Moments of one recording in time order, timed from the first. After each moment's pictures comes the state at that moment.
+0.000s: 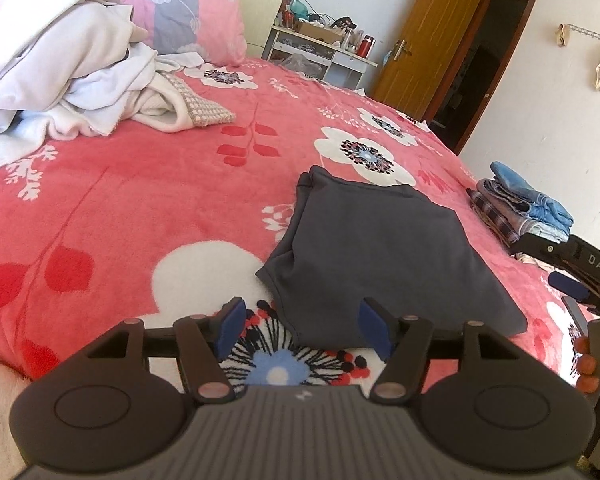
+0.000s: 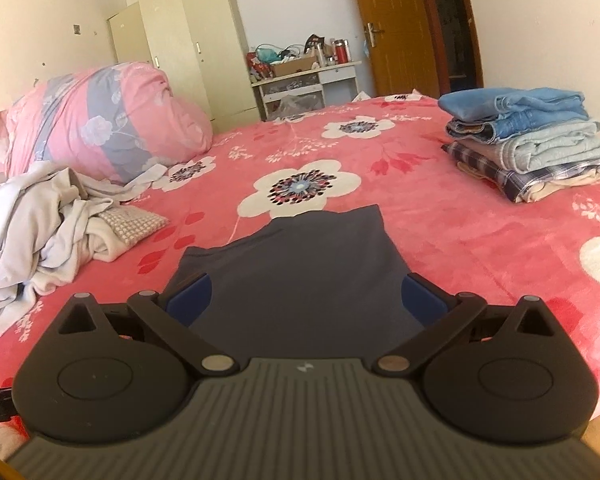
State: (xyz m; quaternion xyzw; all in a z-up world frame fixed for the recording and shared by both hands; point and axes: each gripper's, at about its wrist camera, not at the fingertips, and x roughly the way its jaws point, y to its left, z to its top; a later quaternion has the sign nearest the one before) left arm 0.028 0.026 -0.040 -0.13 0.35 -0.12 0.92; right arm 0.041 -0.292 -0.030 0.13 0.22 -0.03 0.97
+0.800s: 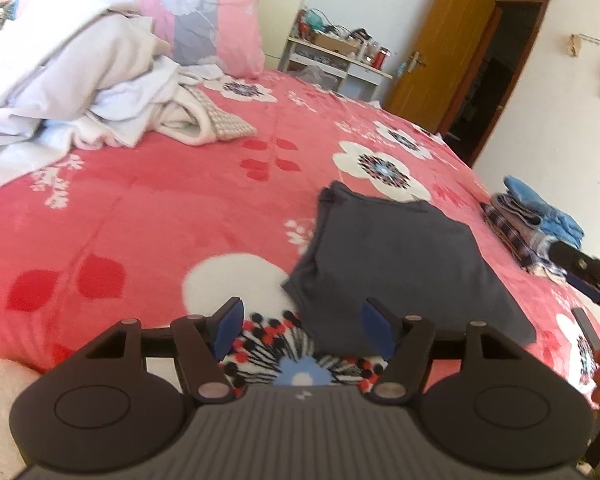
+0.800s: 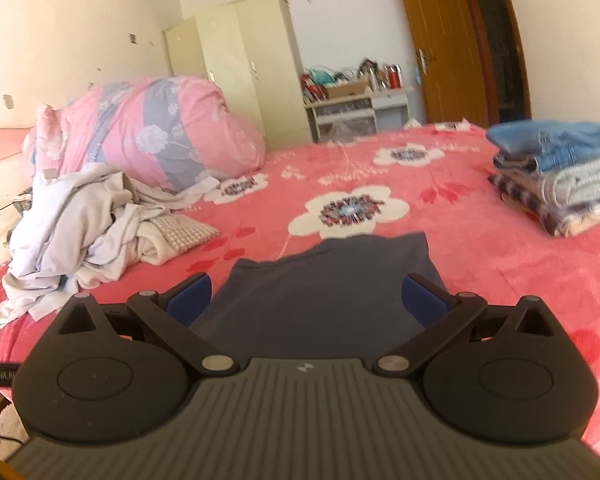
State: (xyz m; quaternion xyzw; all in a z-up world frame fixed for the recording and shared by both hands) left arm 0.019 0.043 -0.028 -0.13 0.34 -0.09 0.93; right arm 0.019 -0.283 -0.019 0.11 0.17 0.05 0.98
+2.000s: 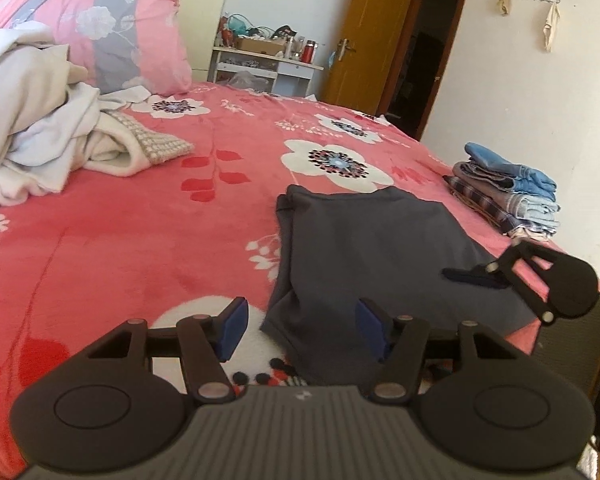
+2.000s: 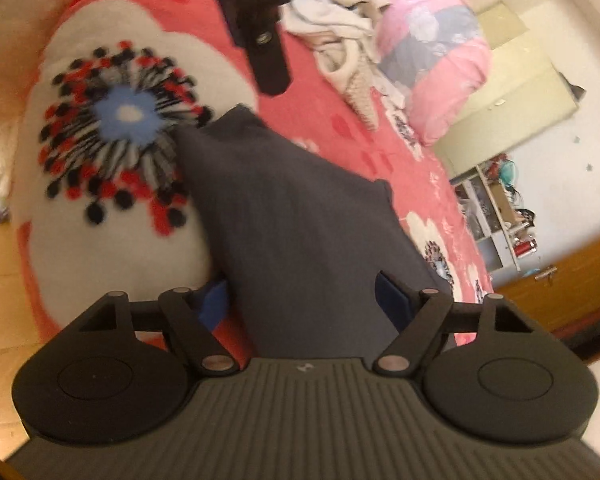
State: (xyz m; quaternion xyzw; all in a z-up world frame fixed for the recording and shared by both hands) left arm 0.074 0.035 -0.057 -0.05 0.31 -0.20 0.93; right arm 0.044 -0.138 -0.109 -0.48 0.21 0.19 0.83
